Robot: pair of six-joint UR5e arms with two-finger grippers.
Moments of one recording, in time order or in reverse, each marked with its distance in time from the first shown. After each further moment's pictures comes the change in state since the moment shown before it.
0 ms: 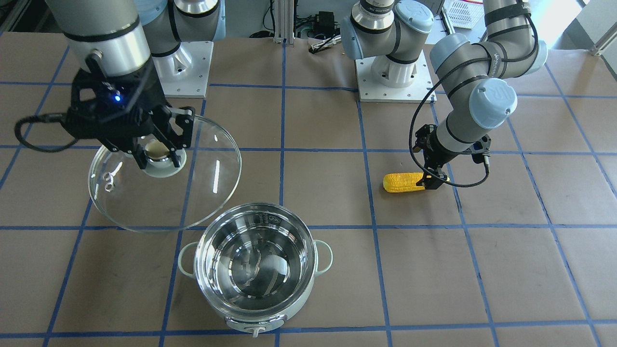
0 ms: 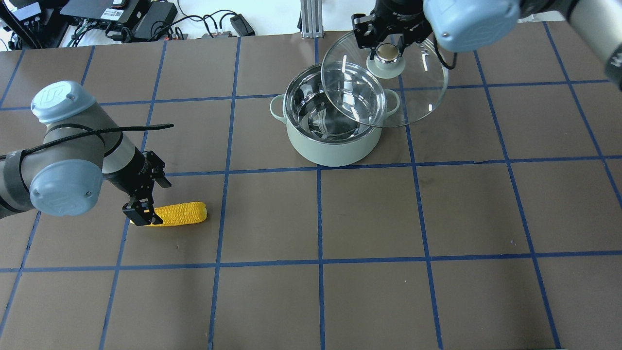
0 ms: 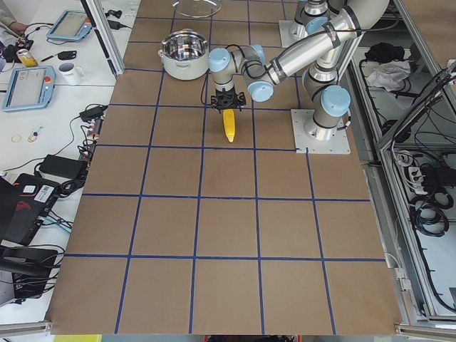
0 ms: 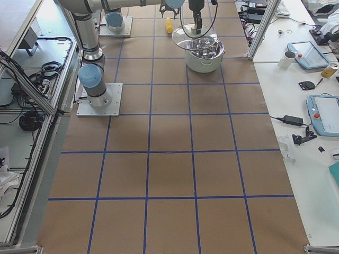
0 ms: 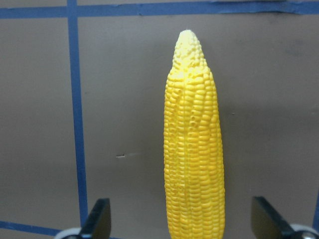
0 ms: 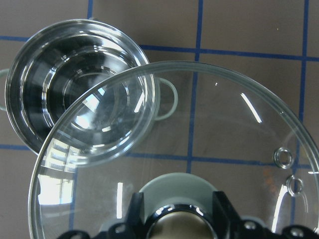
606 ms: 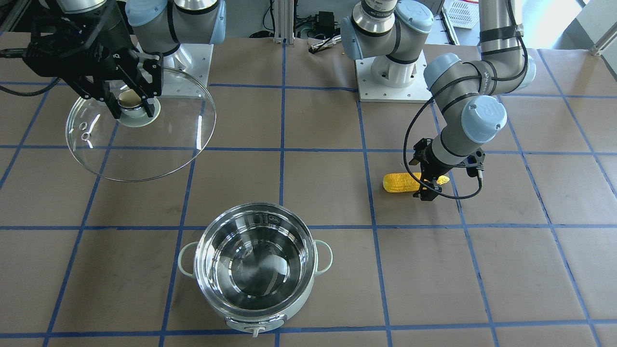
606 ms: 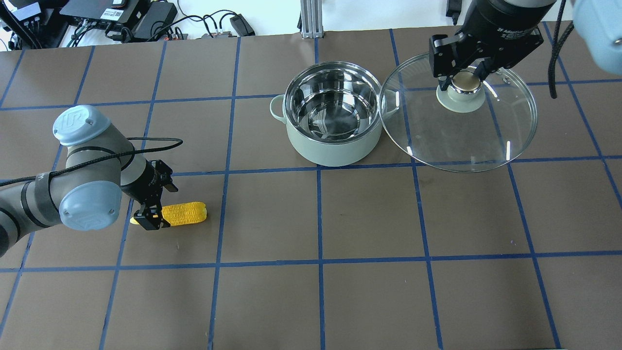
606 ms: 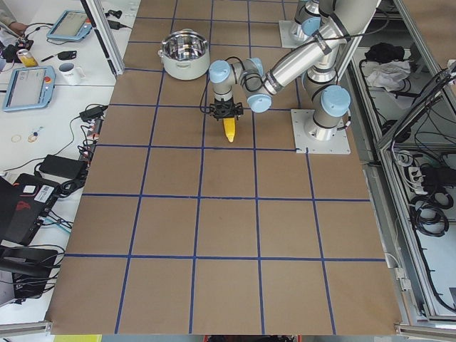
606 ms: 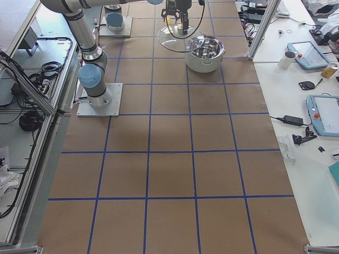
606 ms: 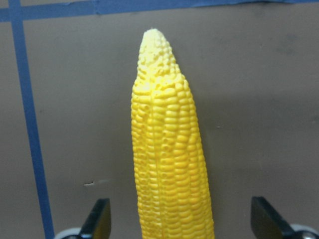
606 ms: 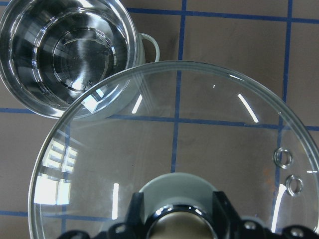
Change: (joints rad) left arm 0.006 -0.084 -0.041 0.155 -0.004 0.058; right arm -0.084 -0.153 0.078 0.143 0.023 -0.077
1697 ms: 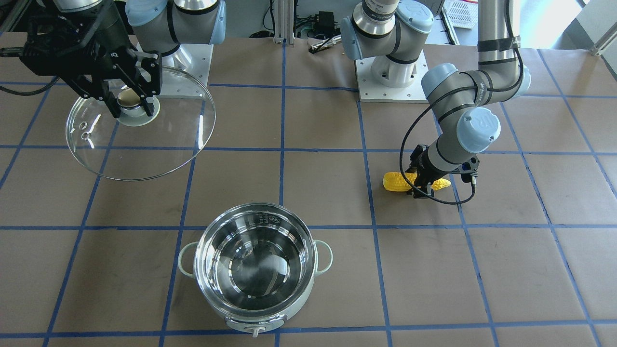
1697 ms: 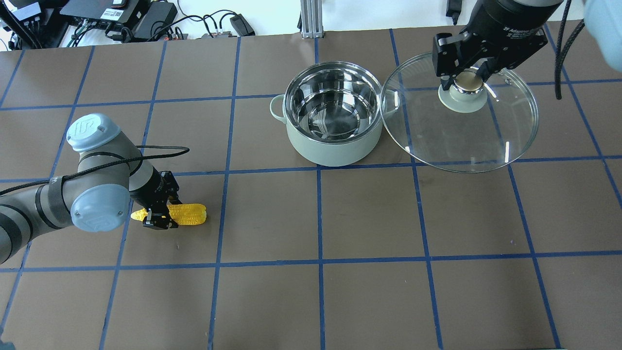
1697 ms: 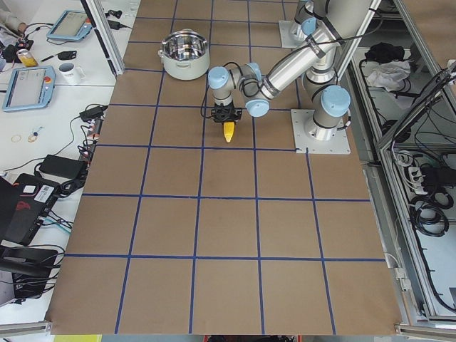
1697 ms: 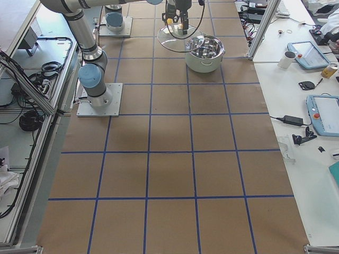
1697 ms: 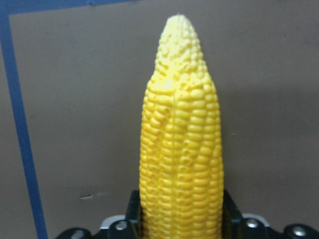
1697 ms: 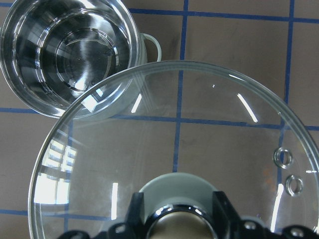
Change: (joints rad) left arm 0.001 -0.052 -0.010 0.023 0.003 0.016; right arm -0.006 -0.006 0.001 0.003 0.011 -0.003
